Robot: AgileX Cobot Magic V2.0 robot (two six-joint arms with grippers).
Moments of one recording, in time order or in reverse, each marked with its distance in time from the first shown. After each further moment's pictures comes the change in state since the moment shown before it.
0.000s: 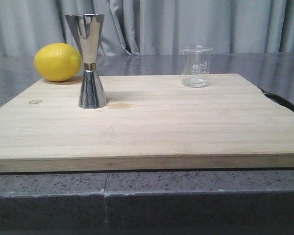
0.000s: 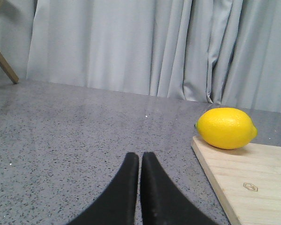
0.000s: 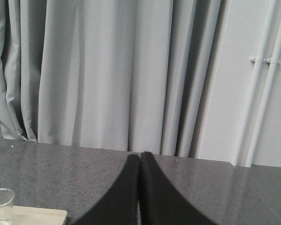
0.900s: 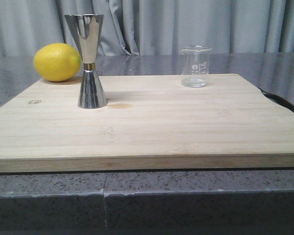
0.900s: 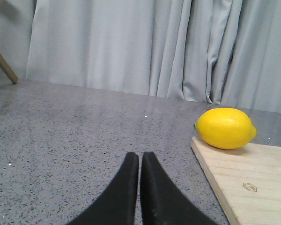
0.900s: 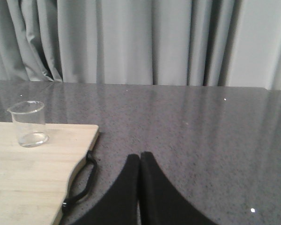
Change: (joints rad) left arm 0.000 0.000 0.000 0.000 0.000 0.000; right arm -0.102 -0.279 0.343 0.723 0.031 -0.560
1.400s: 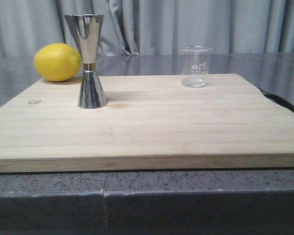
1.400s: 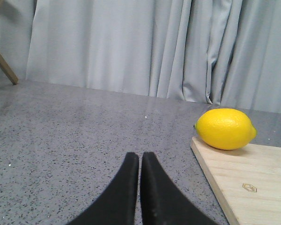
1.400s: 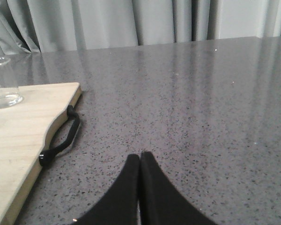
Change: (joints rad) left arm 0.000 0.000 0.000 0.000 0.000 0.000; right arm -0.060 -0.016 0.182 0.074 -0.094 -0.002
